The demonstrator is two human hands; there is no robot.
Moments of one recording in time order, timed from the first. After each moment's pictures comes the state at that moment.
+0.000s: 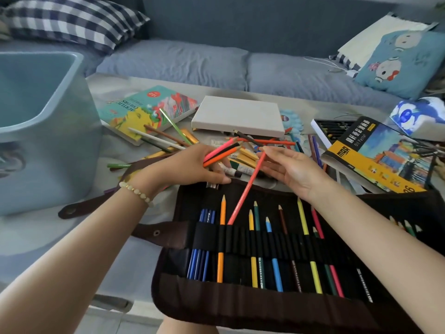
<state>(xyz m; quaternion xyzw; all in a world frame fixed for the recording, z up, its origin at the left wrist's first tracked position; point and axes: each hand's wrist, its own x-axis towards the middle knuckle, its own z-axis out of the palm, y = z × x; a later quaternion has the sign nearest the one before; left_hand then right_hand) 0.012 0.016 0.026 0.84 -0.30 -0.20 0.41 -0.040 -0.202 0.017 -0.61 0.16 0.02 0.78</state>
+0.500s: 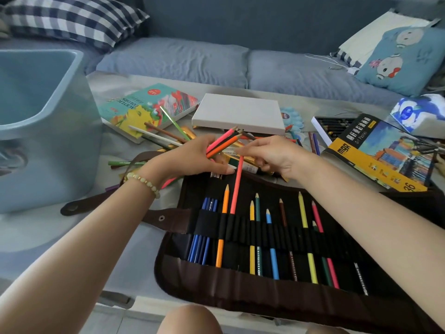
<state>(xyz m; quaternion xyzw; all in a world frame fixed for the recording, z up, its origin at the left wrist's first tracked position) 0.020 0.009 0.026 0.82 -0.27 -0.21 0.45 -0.017 -0.174 0.039 -0.81 0.12 0.12 0.56</state>
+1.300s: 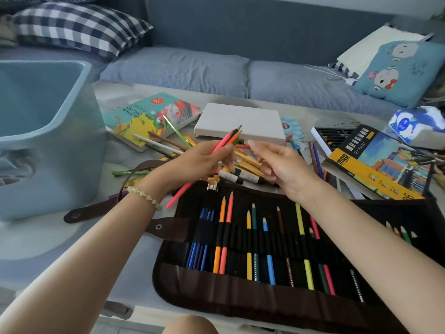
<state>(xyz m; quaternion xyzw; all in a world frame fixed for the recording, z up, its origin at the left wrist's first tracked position) 0.018 0.005 0.029 0.78 -0.28 -0.18 0.53 -0.037 -0.175 0.035 -0.71 0.09 0.00 0.69</state>
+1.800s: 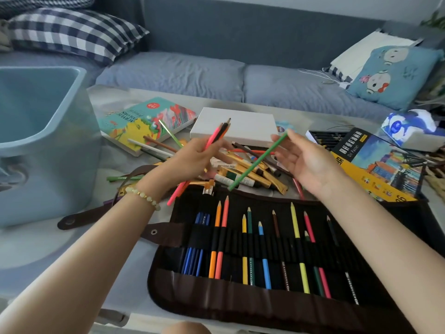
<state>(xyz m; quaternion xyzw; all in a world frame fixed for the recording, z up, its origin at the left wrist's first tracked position) 0.024 0.002 0.033 0.80 -0.24 -0.14 0.54 -0.039 -0.212 0.056 -0.53 0.12 -0.05 0.84</state>
